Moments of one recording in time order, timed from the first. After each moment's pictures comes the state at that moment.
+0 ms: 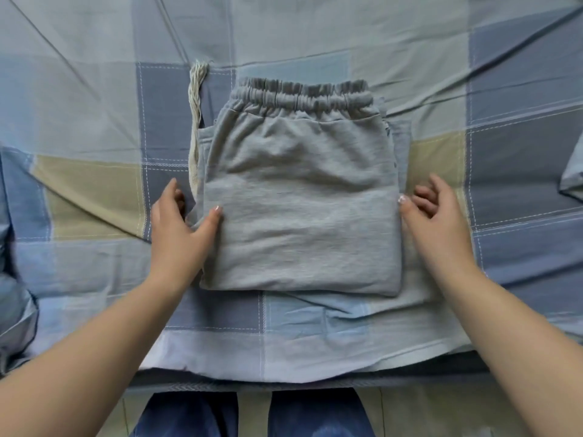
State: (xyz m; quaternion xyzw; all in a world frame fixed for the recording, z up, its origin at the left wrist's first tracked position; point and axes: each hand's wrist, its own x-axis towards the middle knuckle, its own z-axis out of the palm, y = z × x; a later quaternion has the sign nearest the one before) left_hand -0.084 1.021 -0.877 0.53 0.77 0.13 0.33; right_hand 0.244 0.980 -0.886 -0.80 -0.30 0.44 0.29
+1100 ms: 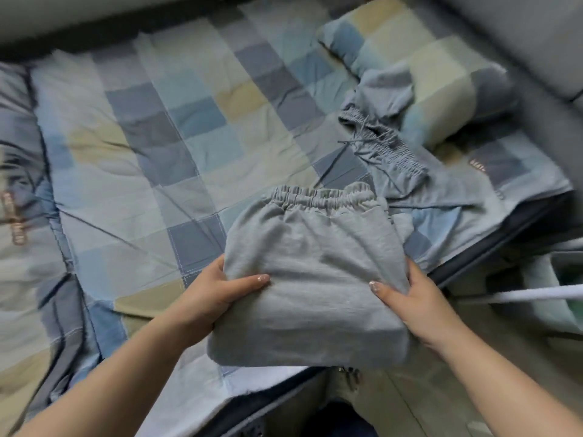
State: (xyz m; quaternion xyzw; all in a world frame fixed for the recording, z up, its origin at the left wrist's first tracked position) left_hand -0.075 1.011 -0.644 0.44 0.46 0.09 0.77; right_hand 0.169 0.837 -0.636 -0.75 -0.26 0.43 0.44
